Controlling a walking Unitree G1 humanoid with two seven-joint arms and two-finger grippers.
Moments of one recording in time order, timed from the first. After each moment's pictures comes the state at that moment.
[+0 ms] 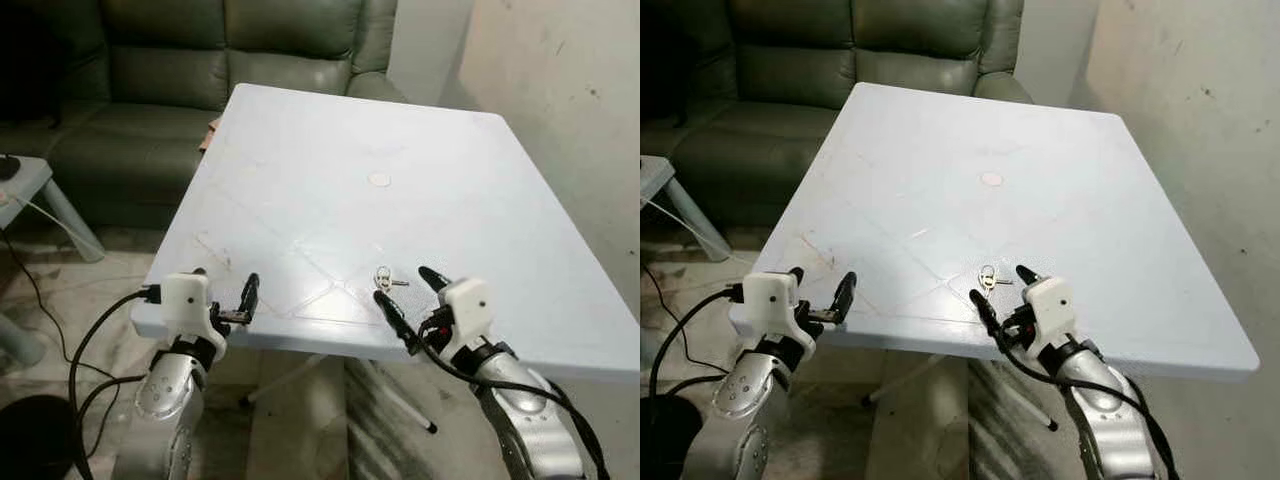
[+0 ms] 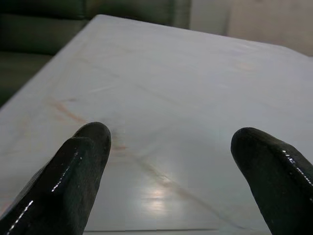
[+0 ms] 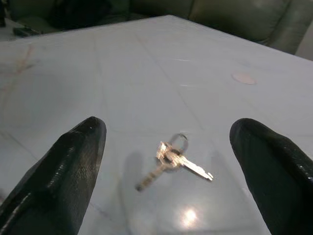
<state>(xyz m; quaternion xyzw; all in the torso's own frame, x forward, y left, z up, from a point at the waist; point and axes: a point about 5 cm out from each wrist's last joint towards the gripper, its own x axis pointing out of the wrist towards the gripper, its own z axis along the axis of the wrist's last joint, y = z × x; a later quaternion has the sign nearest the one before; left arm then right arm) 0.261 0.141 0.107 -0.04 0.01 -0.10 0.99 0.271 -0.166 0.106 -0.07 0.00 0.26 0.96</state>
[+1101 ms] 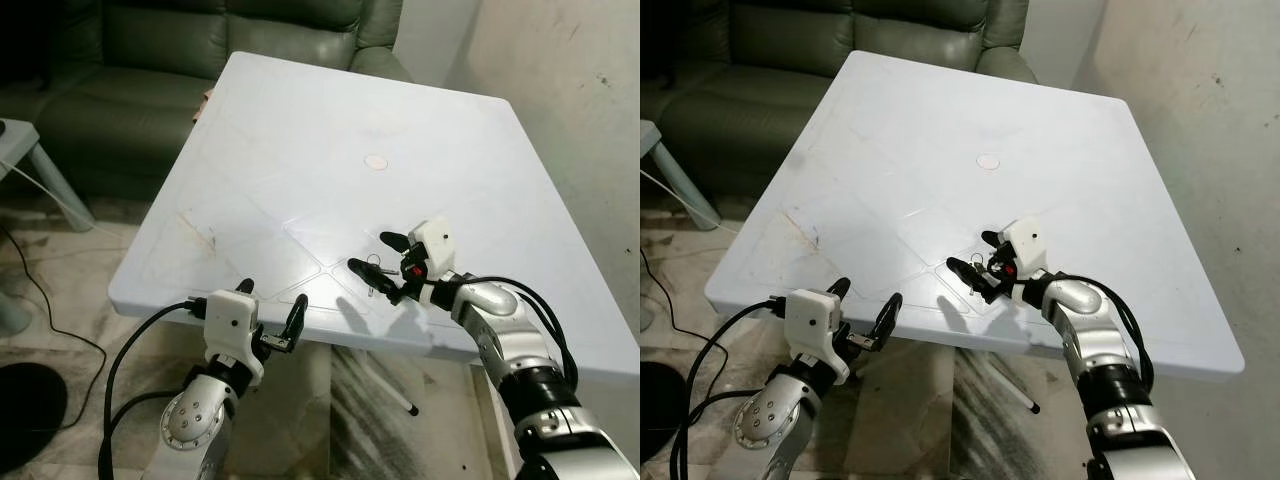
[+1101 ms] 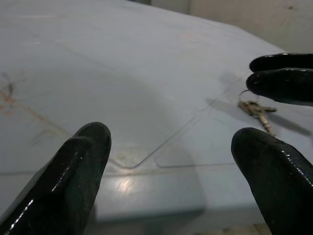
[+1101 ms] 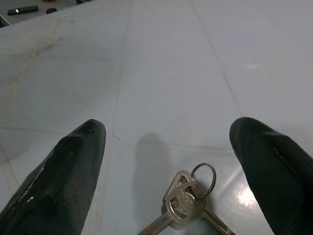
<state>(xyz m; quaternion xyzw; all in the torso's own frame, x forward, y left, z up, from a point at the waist) 0.230 0.108 0.108 -0.03 0.01 -0.17 0.98 0.350 -0.142 0.124 -0.02 0.06 0.38 0.92</state>
